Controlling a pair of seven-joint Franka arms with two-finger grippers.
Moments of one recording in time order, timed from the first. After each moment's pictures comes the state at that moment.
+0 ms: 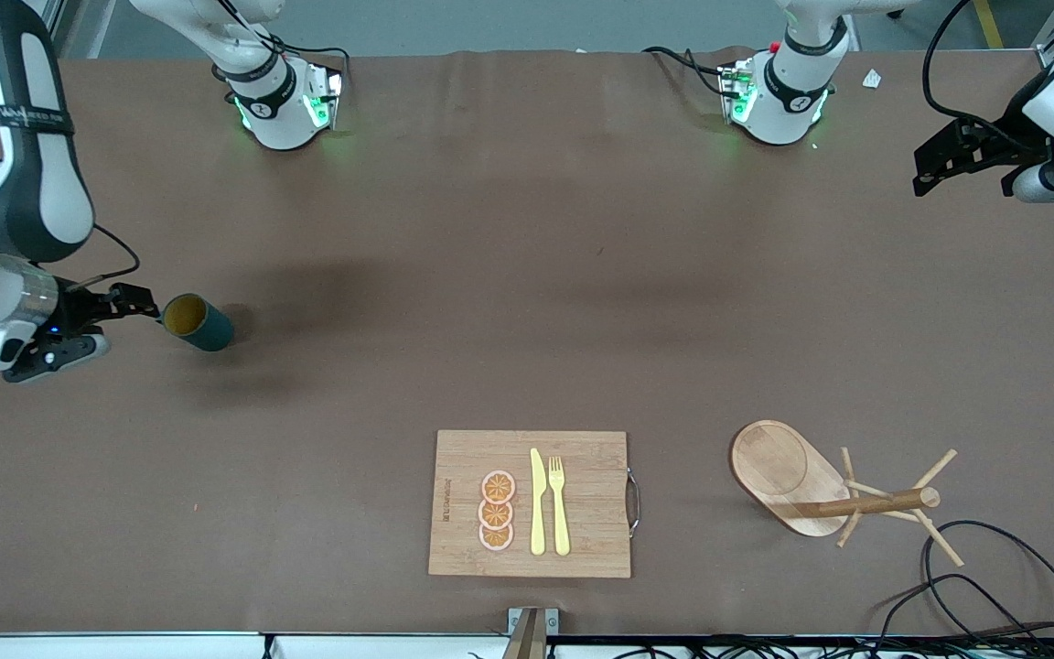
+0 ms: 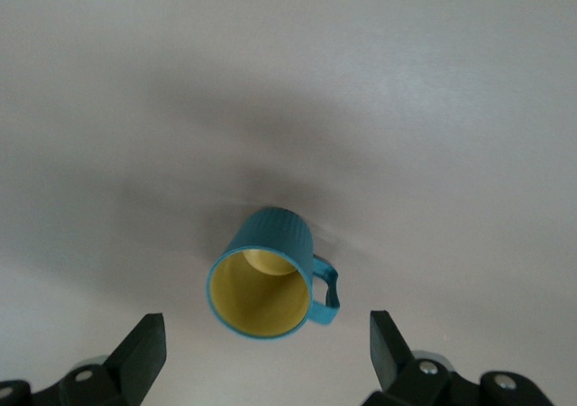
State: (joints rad) left arm 0.02 -0.07 -0.15 -1.53 0.00 1.41 -0.10; right arm -0.07 0.20 -0.10 -1.98 0.03 2.00 -0.62
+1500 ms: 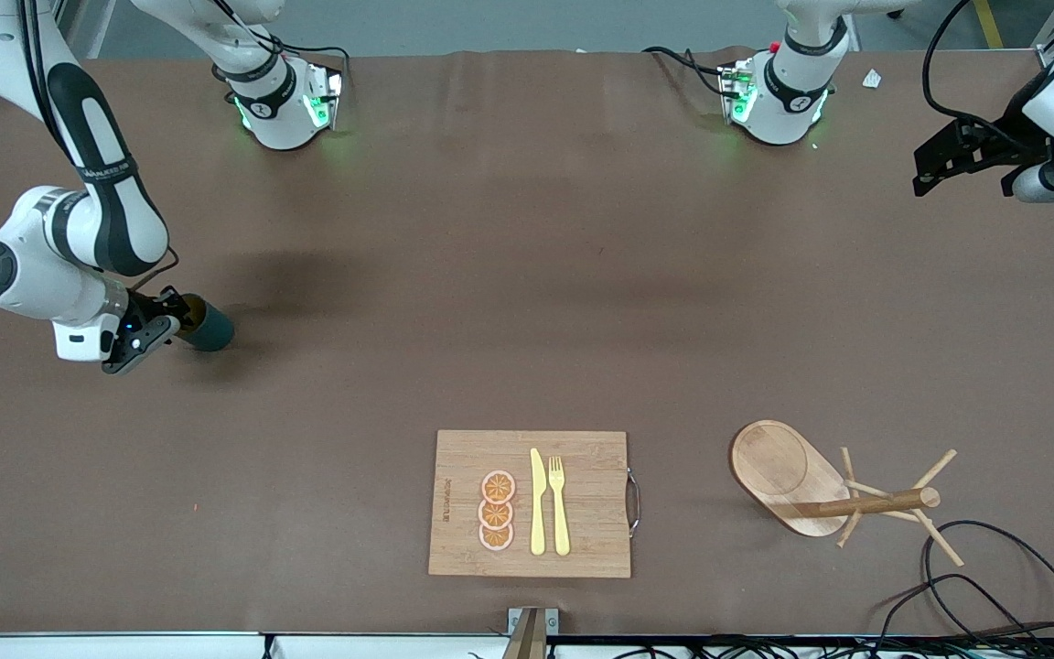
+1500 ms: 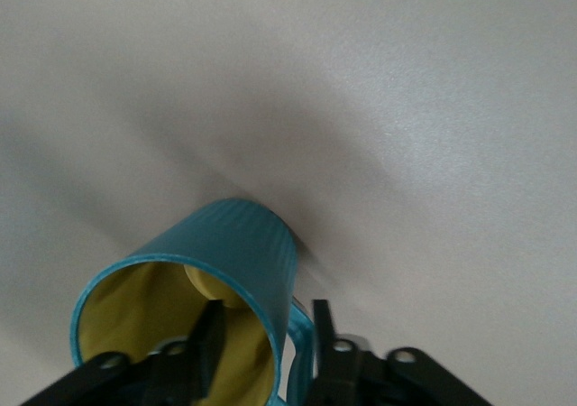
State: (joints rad) left arm 0.02 -0.07 -0.15 -1.53 0.00 1.41 -0.10; right arm -0.11 0.29 -0.10 -2.21 0.03 2.37 -0.97
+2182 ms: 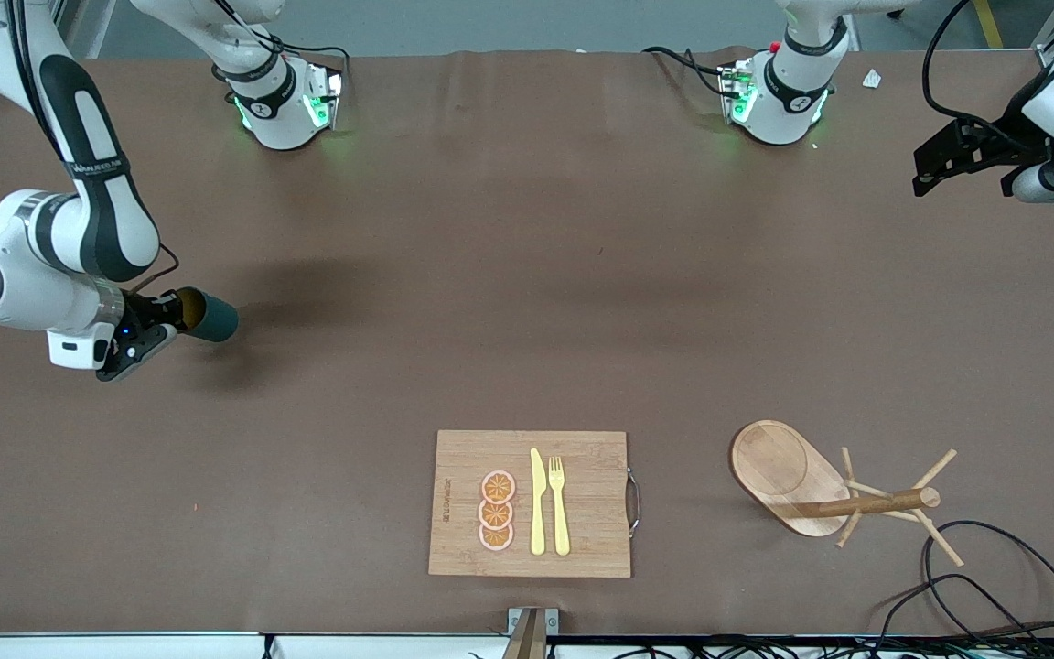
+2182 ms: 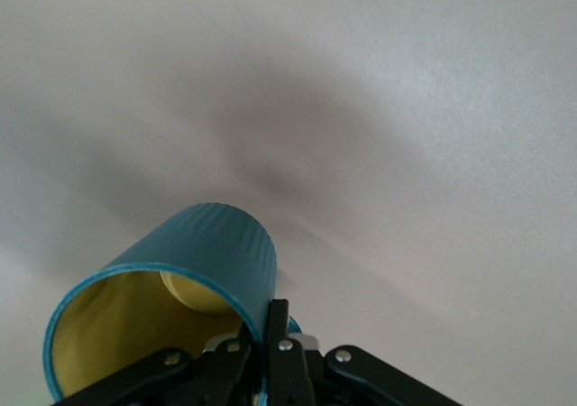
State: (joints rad) left arm 0.02 -0.06 -0.15 -1.53 0.00 1.41 -0.10; right arm -0.06 0.26 -0.09 -2.08 0.03 2.12 -0.74
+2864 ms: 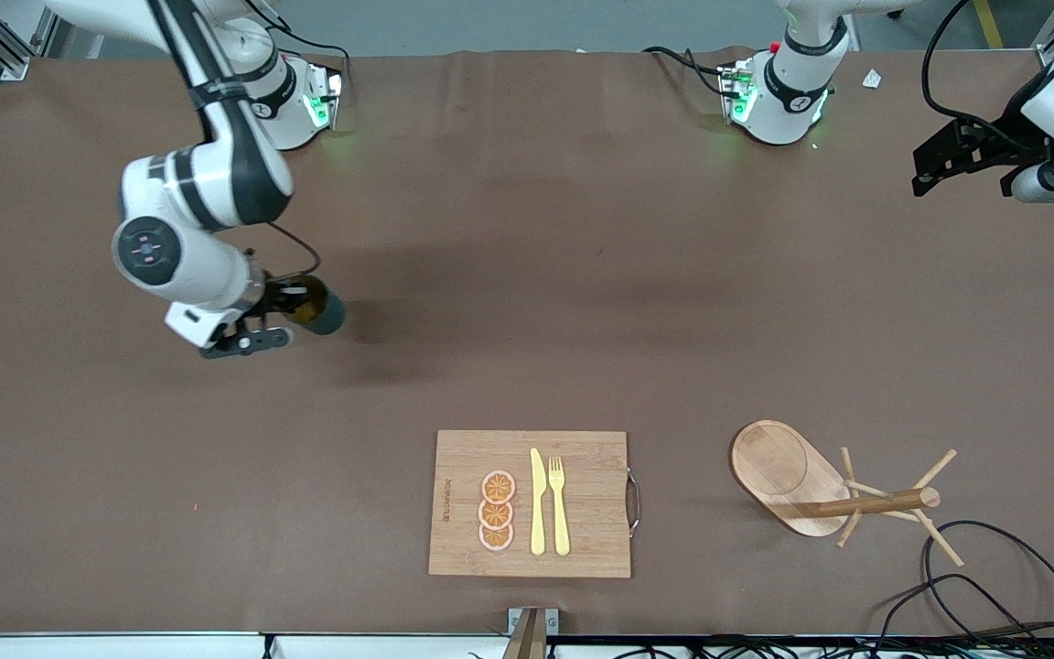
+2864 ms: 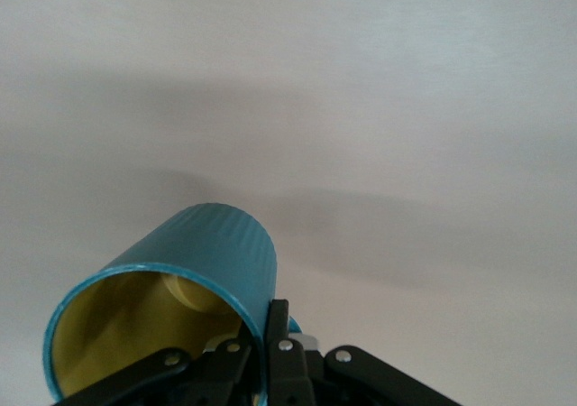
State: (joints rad) left arm 0.02 -0.06 -0.15 -1.53 0.00 1.41 -0.10; right arm 0.36 0.18 -0.07 -2.05 0.07 2.04 0.13
